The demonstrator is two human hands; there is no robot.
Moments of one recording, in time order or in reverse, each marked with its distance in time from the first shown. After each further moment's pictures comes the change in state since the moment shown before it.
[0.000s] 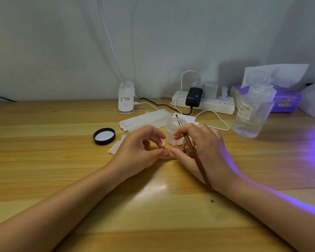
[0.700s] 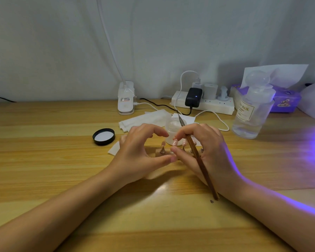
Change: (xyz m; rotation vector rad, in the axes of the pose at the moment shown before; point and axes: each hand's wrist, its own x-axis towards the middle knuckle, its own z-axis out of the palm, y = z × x) left_hand -0.008 0.004 0.001 0.226 0.030 0.175; right_hand -0.001 -0.001 -0.003 0.170 0.086 -0.102
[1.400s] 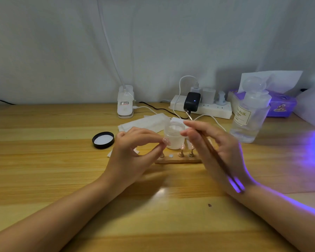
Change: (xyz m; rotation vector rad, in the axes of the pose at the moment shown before) left_hand -0.002 0.001 0.000 -0.118 0.271 0.224; right_hand 0.007 -0.011 -0.019 0.382 0.075 0.194
